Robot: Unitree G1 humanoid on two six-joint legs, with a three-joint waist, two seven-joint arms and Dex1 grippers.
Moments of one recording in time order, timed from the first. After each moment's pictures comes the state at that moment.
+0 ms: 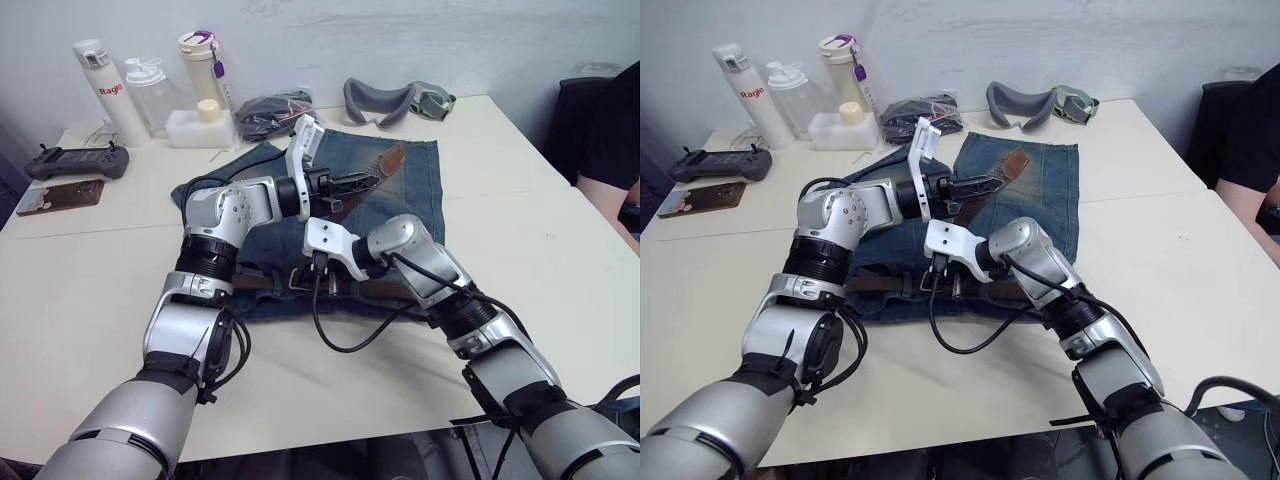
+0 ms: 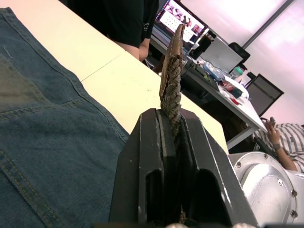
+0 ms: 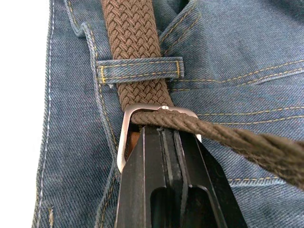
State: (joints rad) left arm -1.09 0.24 0.05 0.52 -0.60 0.90 -0.74; right arm -0.85 -0.28 0.42 0.23 -0.05 0.58 1.14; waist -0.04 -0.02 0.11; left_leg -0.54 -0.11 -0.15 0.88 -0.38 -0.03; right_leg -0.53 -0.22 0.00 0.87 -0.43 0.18
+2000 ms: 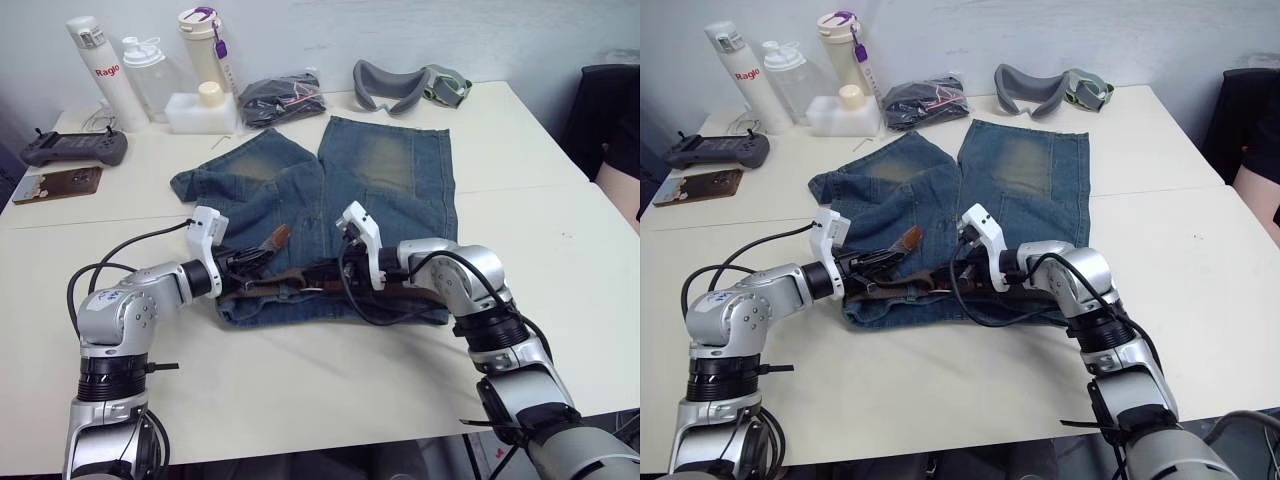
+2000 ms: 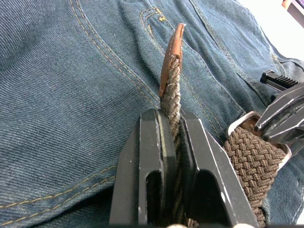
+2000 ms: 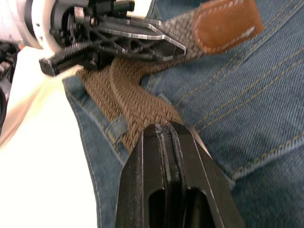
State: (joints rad) left arm -0.46 0.48 0.19 -0.13 -0.60 1.04 -0.51; right arm -0.78 -0.34 0.23 0.09 0.48 0.99 0.91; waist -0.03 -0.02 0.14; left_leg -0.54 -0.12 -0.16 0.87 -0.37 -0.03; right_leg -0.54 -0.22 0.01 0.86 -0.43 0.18
